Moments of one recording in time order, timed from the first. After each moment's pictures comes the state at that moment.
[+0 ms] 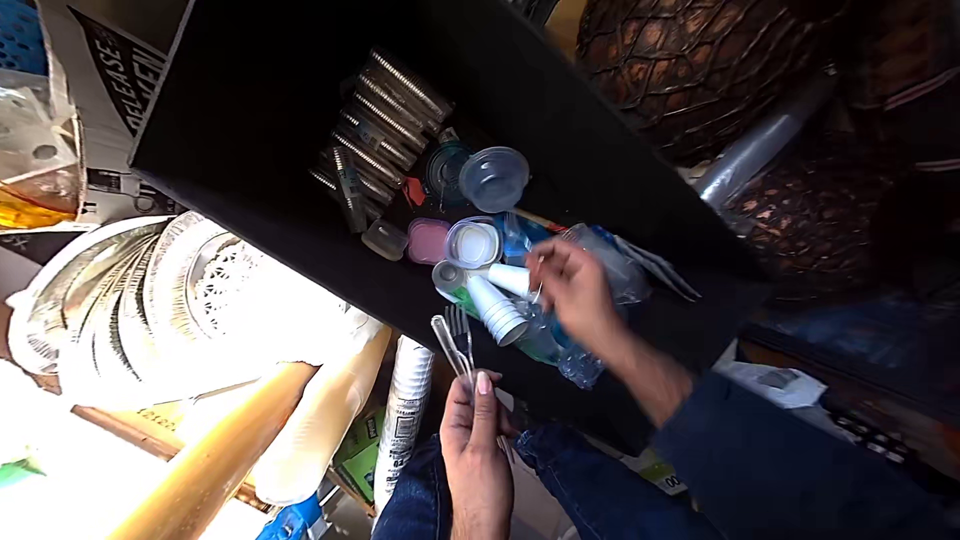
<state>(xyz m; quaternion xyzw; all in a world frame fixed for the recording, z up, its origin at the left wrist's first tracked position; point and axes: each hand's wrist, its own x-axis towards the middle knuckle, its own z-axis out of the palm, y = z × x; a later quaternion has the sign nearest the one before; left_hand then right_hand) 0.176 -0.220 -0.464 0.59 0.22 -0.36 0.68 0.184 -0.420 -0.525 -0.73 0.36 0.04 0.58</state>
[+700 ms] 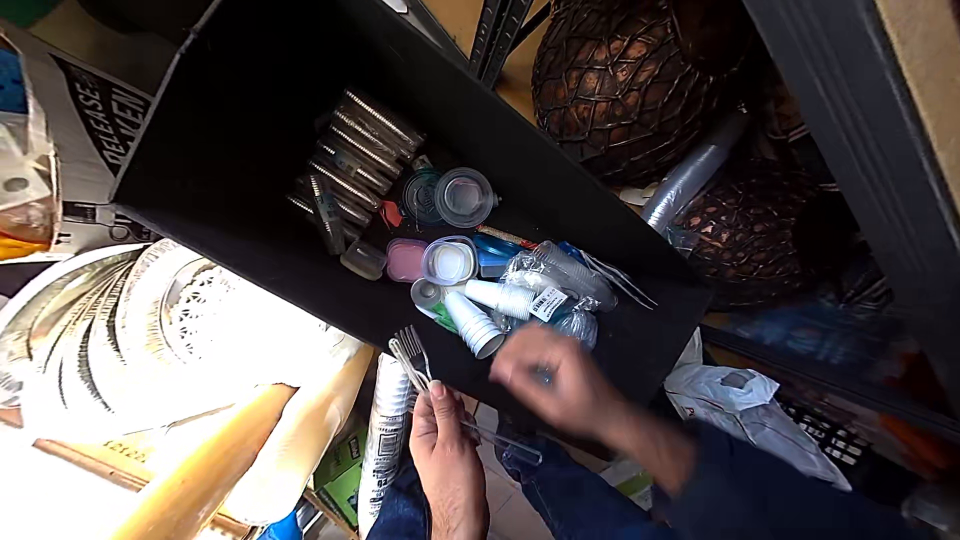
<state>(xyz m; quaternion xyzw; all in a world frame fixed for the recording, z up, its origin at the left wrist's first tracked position) 0.178 -0.235 -0.462 0.65 0.31 -0.28 0.63 0.141 -0.397 -0.462 -0.82 0.21 0.10 0.52</state>
